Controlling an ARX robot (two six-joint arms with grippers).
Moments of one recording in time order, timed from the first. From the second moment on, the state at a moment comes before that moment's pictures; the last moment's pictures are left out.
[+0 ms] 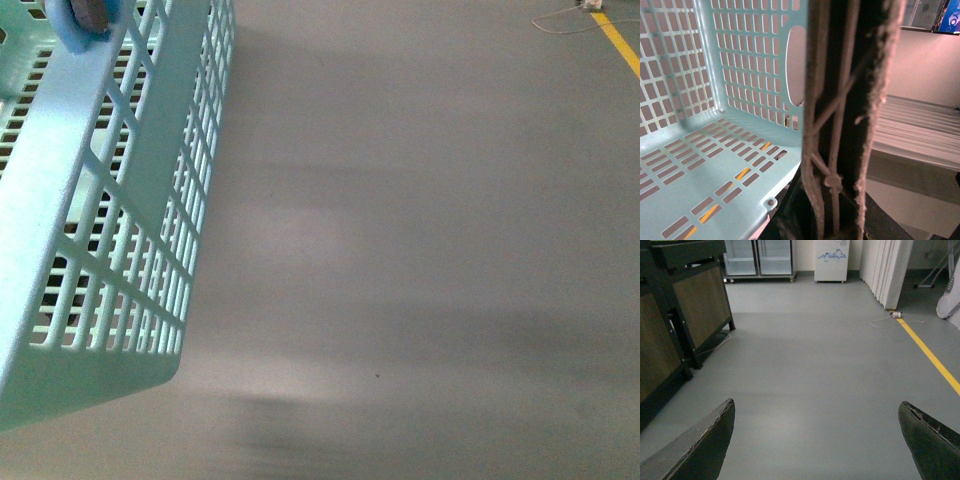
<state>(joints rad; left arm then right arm) -0.14 0.92 0.80 -0.12 0.00 -1.66 0.00 0.00 0.02 0.00 0.00 0.00</state>
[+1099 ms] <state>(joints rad) -0.14 0.92 0.80 -0.12 0.00 -1.66 0.00 0.00 0.02 0.00 0.00 0.00</state>
